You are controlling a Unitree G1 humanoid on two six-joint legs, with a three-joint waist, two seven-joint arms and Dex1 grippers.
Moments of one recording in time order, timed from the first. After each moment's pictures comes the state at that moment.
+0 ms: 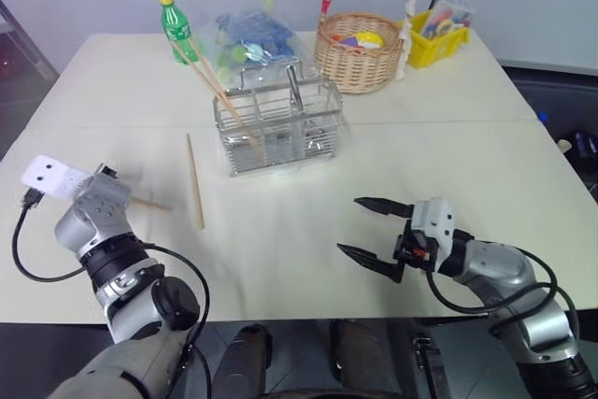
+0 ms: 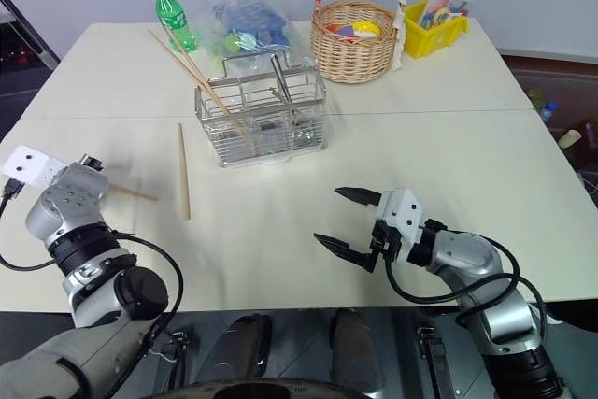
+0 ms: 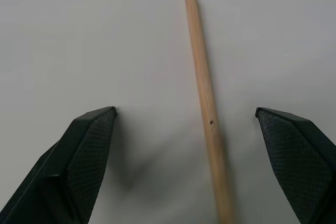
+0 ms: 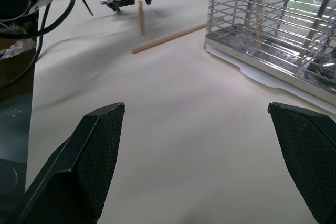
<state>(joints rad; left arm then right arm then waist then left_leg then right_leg) -0.71 0.20 0.85 0.19 -0.34 0.83 0.78 0.03 -0.61 0.01 -0.41 0.45 0.18 0.91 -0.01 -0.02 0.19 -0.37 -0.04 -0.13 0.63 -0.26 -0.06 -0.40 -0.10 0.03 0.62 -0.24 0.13</state>
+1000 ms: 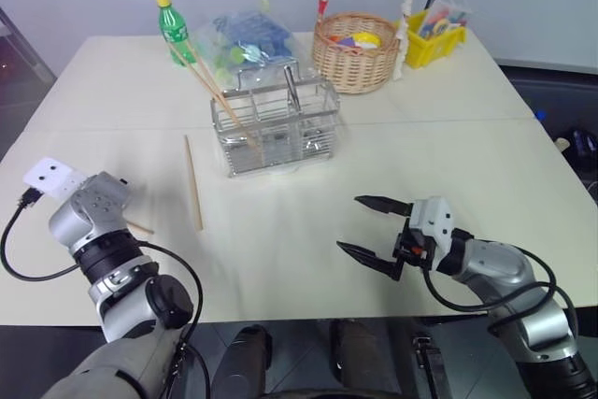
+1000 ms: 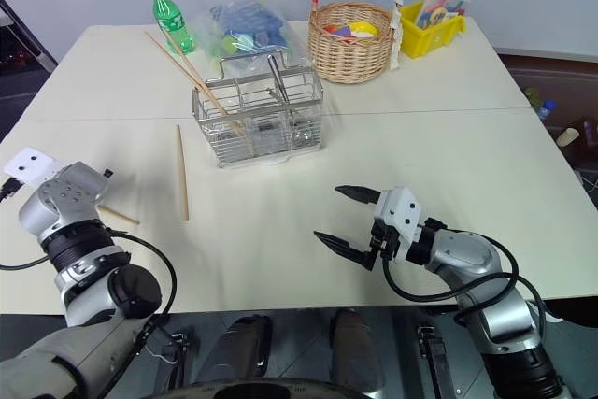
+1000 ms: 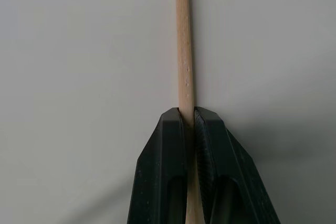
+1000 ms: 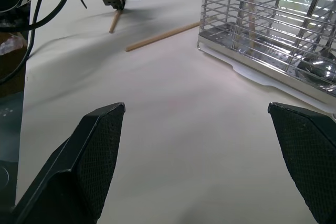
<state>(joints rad) -0.71 0.24 0.83 0.20 -0.30 0.94 0.83 0.03 -0.61 0.02 -0.41 0.44 0.18 0.89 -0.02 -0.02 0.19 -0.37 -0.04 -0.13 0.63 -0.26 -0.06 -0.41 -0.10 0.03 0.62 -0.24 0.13</state>
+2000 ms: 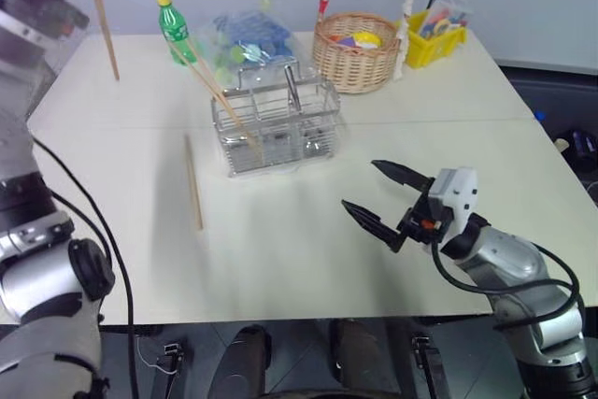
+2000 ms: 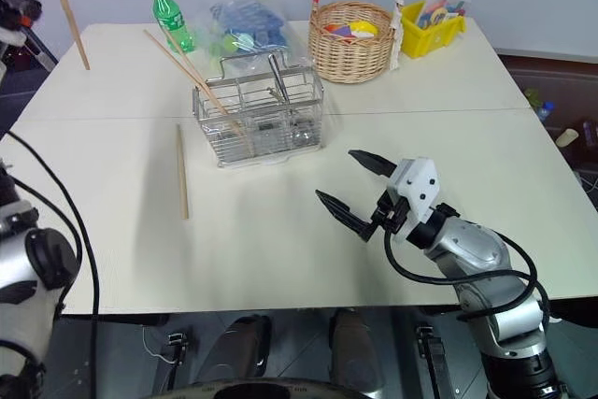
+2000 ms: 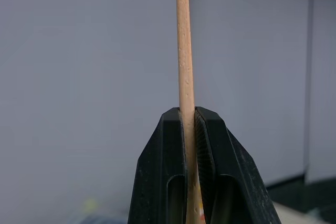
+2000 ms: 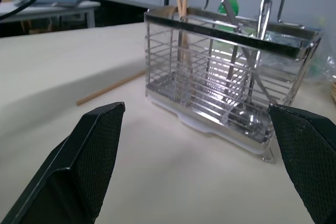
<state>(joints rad) -0.99 0.64 0.50 0.25 -0.83 0.45 -0.76 0.00 -0.53 -0.06 -0.57 0.51 0.30 0.64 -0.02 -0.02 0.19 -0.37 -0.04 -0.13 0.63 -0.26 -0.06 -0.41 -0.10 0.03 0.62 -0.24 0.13</state>
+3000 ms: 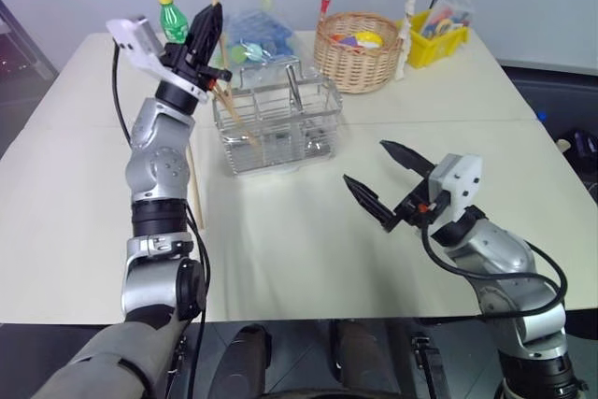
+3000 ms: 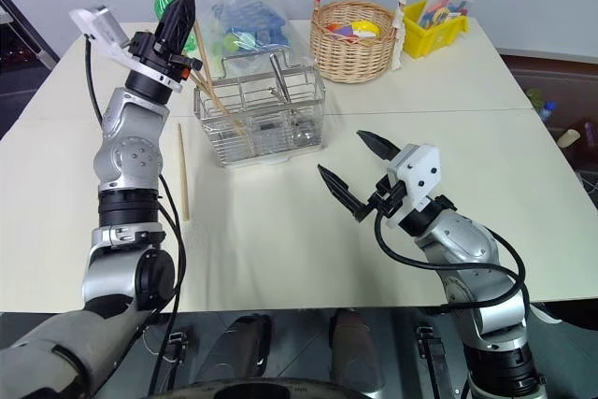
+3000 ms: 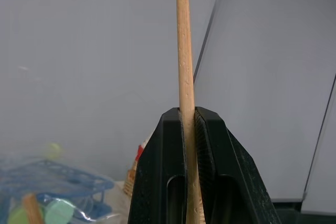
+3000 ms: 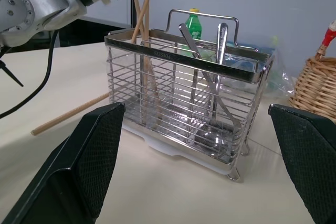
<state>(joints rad) -0.84 0.19 0.32 0.32 -0.58 0.08 -0.57 -0.05 -0.46 -0.06 -0.56 0.44 0.29 0.53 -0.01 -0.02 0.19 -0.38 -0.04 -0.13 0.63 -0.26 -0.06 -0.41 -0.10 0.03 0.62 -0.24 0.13</state>
